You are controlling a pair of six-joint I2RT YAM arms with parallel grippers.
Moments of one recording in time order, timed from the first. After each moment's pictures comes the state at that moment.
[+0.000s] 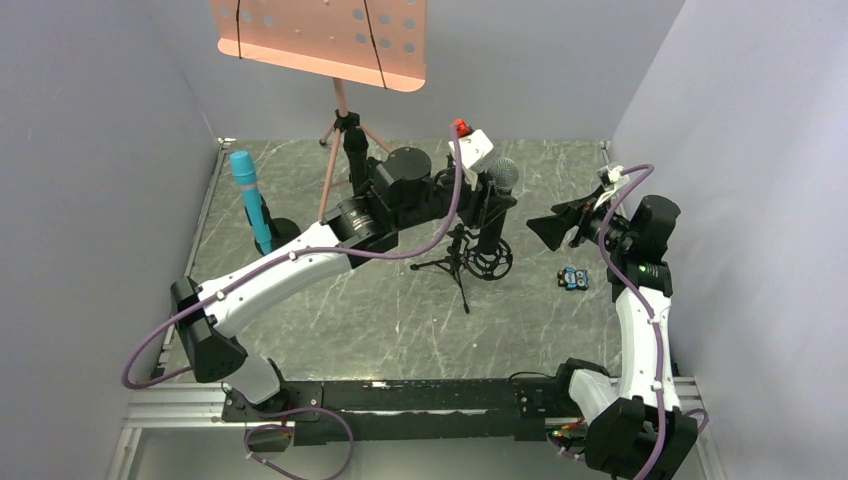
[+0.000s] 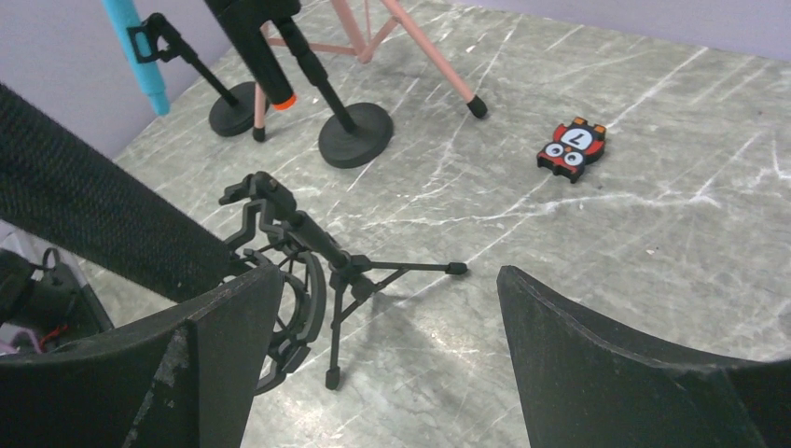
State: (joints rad) left arm -0.99 1.54 1.62 -0.08 0.15 -0.06; right arm -0.29 0.94 0.81 -0.15 -1.03 0.07
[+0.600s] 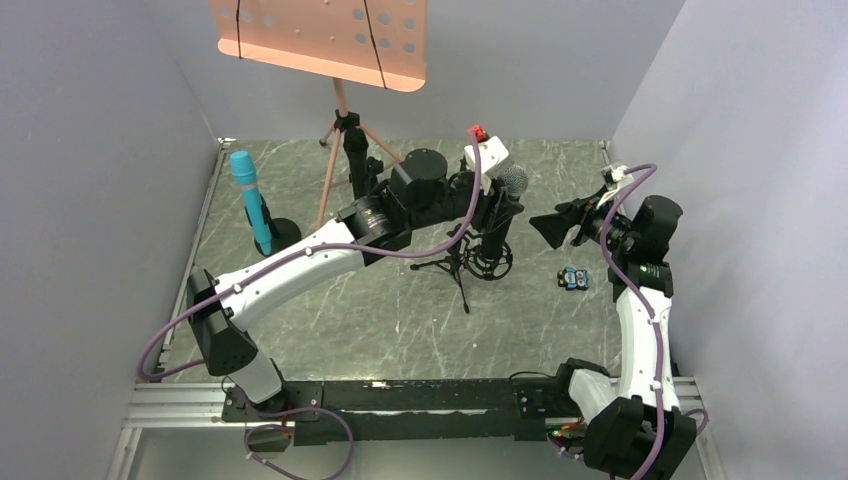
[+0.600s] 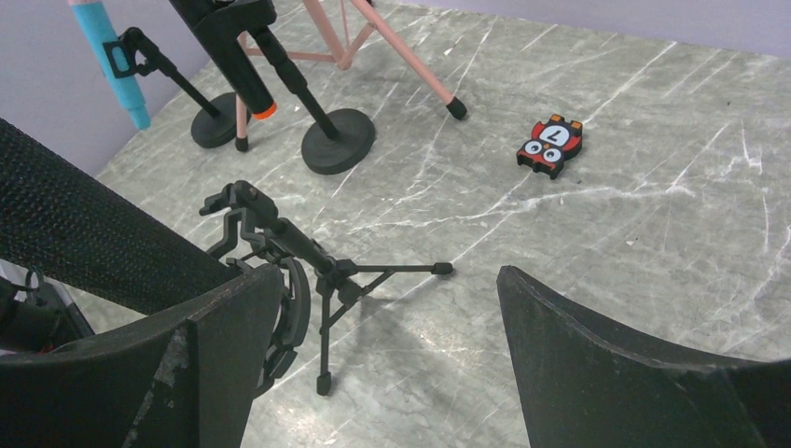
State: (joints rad) left arm -1.01 1.62 1.66 -0.10 0.17 -0.04; right arm -0.31 0.94 0.81 -0.14 -1.00 0.09
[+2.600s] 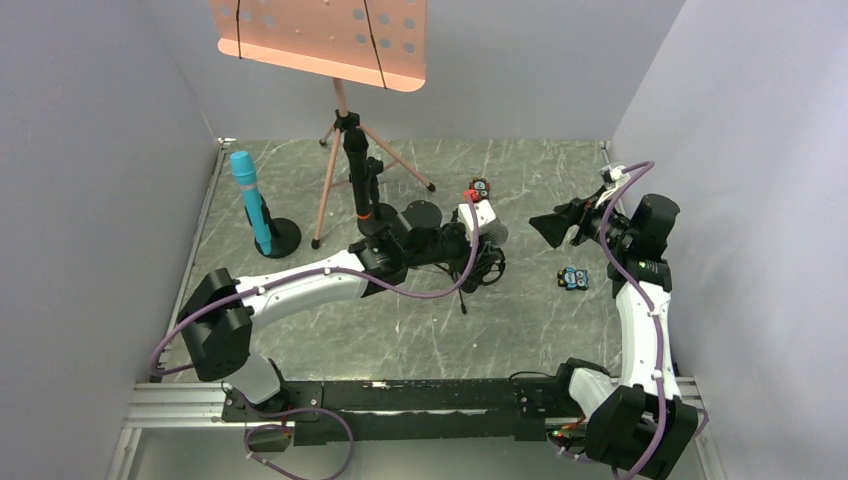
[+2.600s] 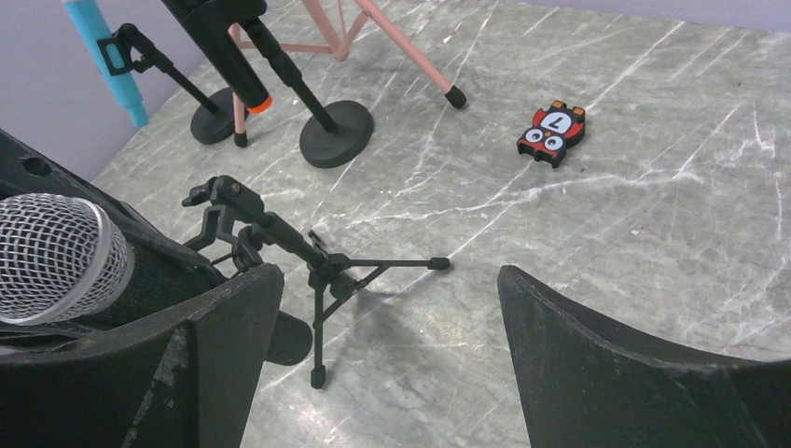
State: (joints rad) left arm -1.00 1.57 1.19 0.18 0.24 0.04; right arm -0.31 0.98 0.80 -0.13 -1.00 0.08
